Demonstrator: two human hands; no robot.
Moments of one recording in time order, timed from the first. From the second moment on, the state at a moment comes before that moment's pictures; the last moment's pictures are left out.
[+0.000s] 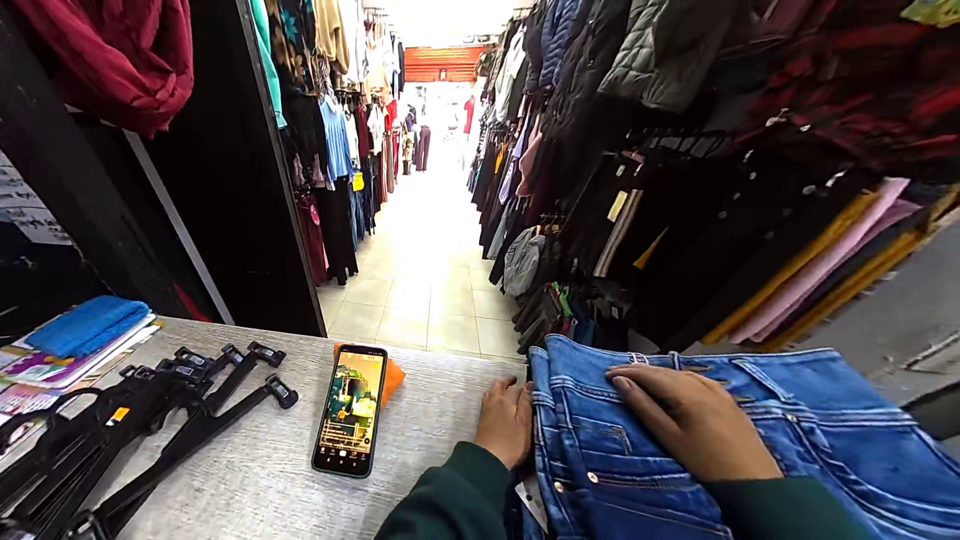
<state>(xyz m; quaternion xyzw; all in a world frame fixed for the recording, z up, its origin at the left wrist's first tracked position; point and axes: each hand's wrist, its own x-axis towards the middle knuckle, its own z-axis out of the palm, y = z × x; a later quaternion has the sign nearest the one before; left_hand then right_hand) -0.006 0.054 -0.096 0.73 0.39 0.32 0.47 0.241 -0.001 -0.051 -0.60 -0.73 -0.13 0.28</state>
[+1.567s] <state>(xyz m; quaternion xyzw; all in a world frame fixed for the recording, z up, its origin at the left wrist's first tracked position) -0.032 0.082 -0.060 0.76 0.54 0.20 0.29 0.318 -0.051 0.029 -0.38 -0.87 -0.06 0.30</state>
